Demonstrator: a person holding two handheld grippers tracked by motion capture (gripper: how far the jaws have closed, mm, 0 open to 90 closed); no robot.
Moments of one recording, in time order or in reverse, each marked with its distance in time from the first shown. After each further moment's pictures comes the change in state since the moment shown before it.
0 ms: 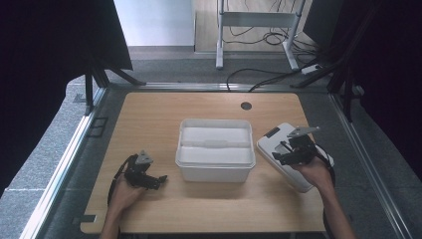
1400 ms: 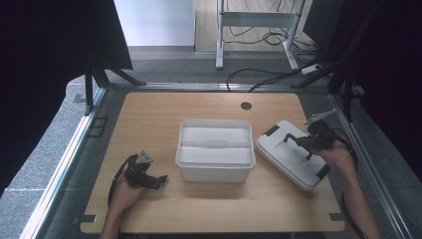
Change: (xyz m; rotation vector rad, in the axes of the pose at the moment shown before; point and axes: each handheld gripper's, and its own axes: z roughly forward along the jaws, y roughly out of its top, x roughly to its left) left arm 0.000 0.000 0.000 0.004 -0.001 -0.012; right arm -0.062 0.014 -0.027 0.152 0.080 -0.024
